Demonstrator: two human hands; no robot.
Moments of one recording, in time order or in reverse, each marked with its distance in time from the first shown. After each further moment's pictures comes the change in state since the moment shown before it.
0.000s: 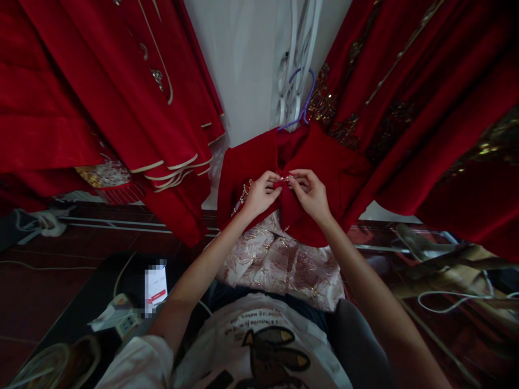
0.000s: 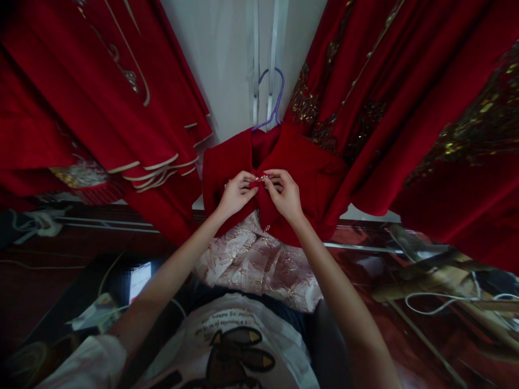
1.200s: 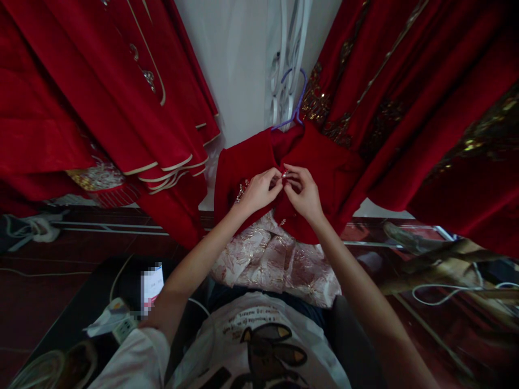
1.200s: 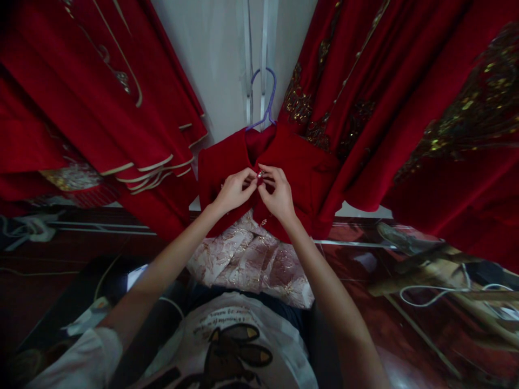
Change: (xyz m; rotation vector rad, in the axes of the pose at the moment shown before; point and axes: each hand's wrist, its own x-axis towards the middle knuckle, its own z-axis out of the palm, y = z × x) left_hand 0.011 0.025 -0.004 0.368 -0.149 0.223; right_hand -0.007 -0.011 0.004 -0.087 -0.021 -0.066
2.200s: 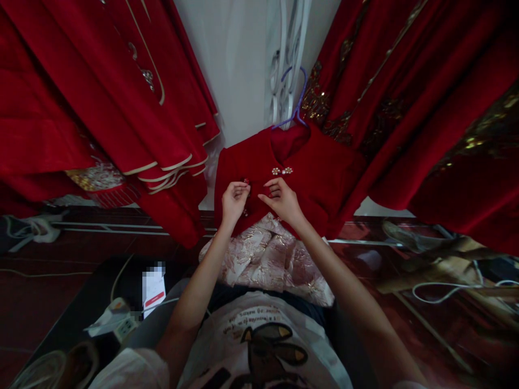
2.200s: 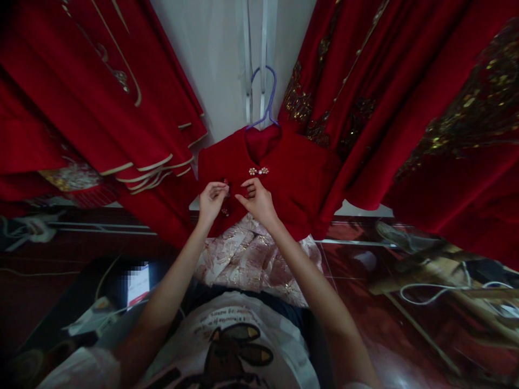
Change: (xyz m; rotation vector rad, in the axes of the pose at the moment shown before) left_hand -0.060 -0.060 -0.003 -0.311 0.559 -0.392; right_hand -0.011 0.005 0.044 -0.025 -0.085 0.268
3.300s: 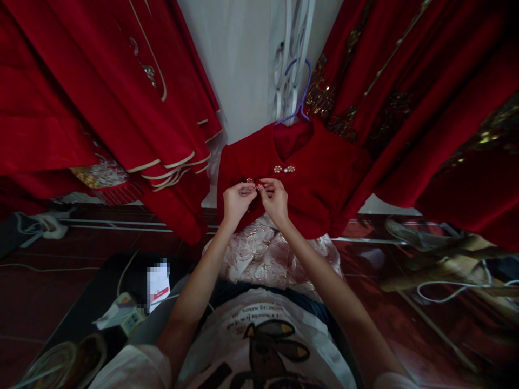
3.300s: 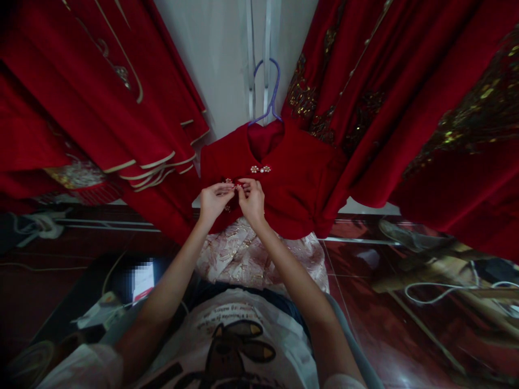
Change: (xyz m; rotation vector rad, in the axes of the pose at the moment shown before) left_hand -0.004 0.015 -0.006 0.188 -0.111 -0.012; right_hand -0.002 0.012 0.043 0.025 0.198 -0.074
